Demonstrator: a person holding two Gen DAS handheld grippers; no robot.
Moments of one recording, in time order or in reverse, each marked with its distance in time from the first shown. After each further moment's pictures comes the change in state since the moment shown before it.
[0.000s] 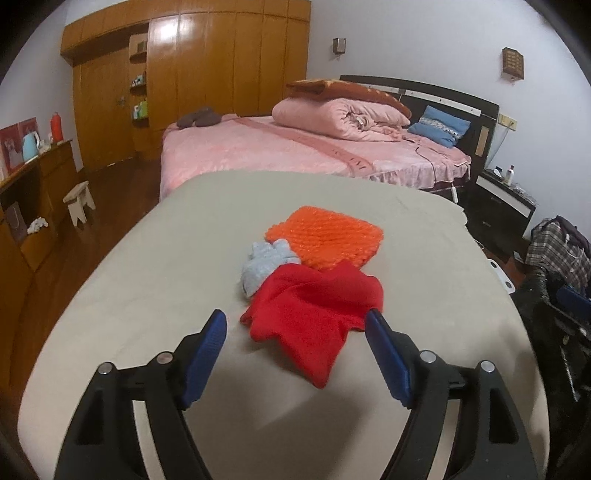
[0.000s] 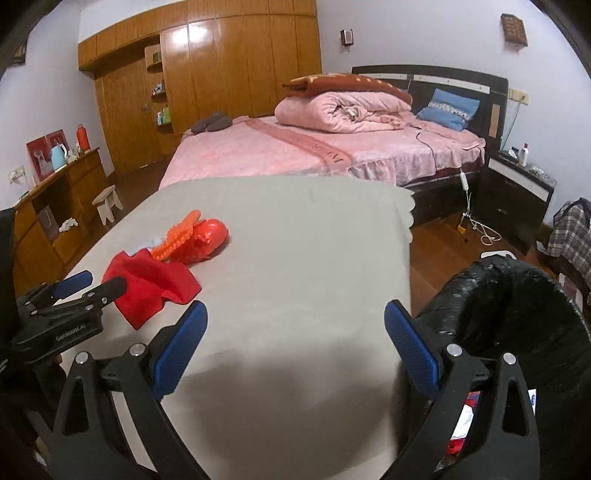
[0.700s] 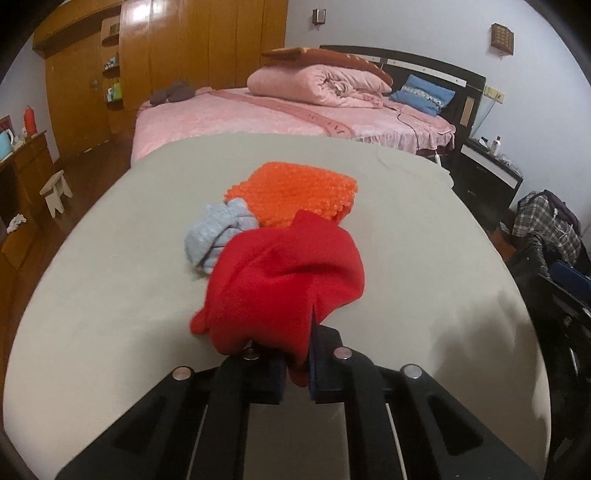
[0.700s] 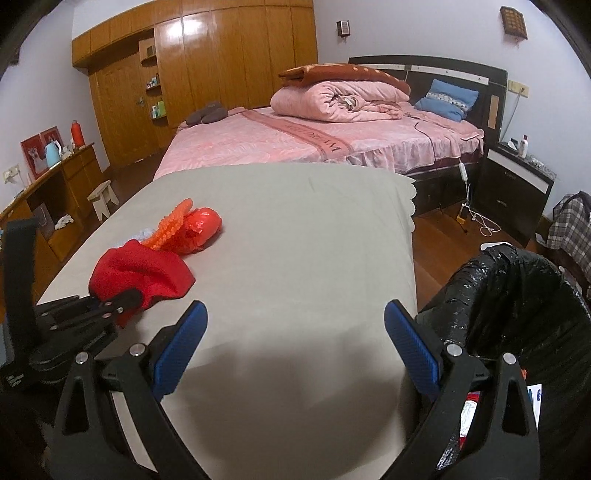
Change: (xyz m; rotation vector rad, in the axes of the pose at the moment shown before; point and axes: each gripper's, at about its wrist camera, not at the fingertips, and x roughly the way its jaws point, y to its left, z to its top) left arm 0.019 -0.021 -0.014 0.050 0.113 -0.066; right arm 0.011 -0.002 -0.005 0.014 0.023 -0.007
